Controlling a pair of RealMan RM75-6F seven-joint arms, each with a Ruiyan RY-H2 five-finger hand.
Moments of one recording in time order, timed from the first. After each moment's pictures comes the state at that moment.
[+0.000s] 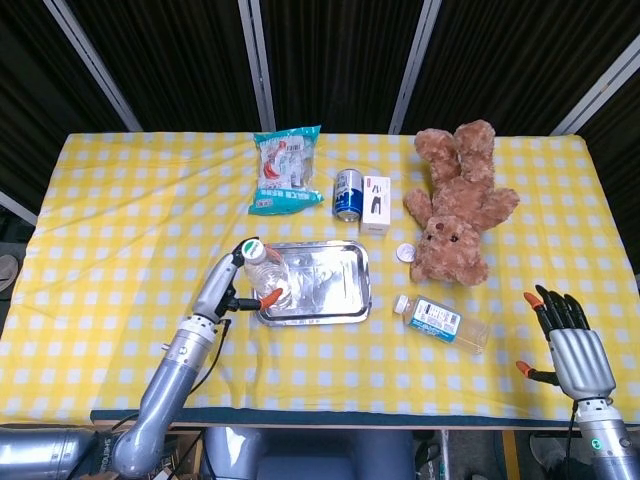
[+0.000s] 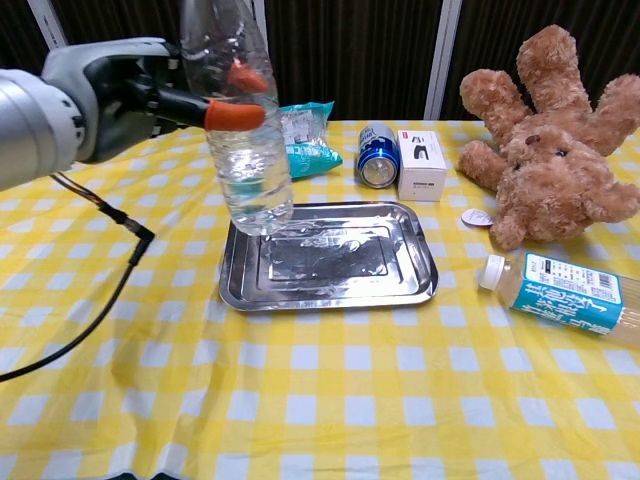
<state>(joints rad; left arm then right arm) -0.68 -1.59 -0.40 -2.00 0.77 1.21 0.03 0.12 -1.15 0.03 -1.57 -1.50 1.38 0.01</state>
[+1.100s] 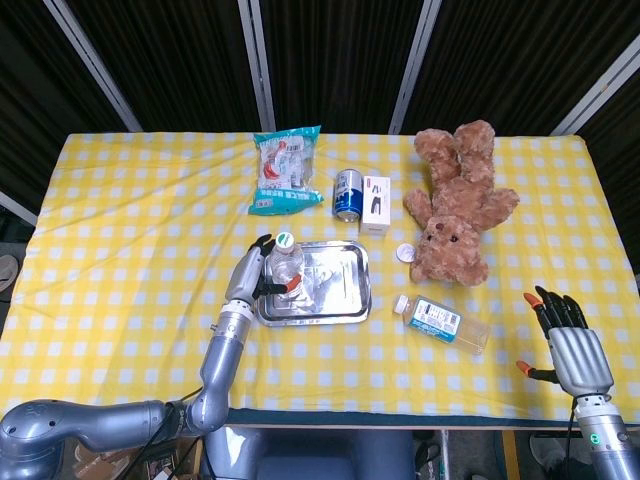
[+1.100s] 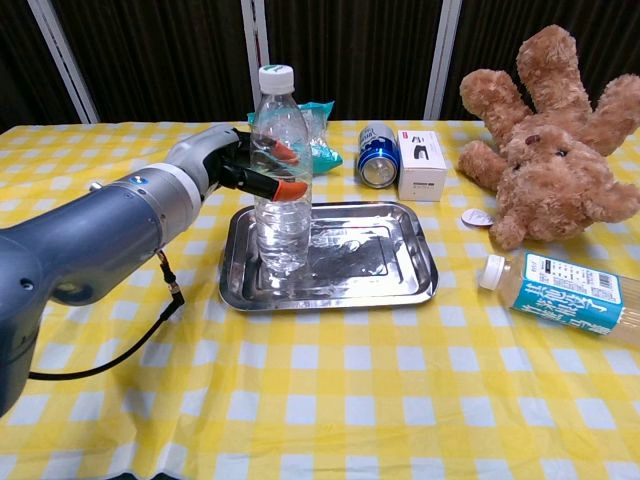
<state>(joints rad) -0.82 -1.91 -0.45 -1.49 0.70 1.15 0.08 0.14 -1.16 0.04 -1.54 -1.46 1.34 0.03</state>
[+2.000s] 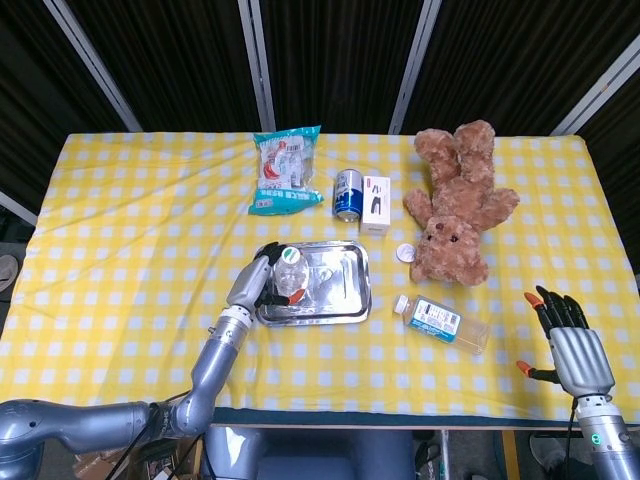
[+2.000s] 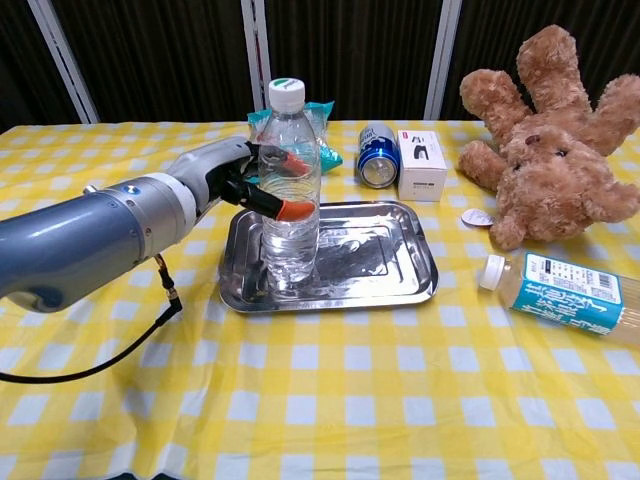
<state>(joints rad) -0.79 -1.81 -0.40 -1.56 0.73 1.03 0.13 0.14 -1.16 0.04 -1.55 -1.46 1.34 0.04</state>
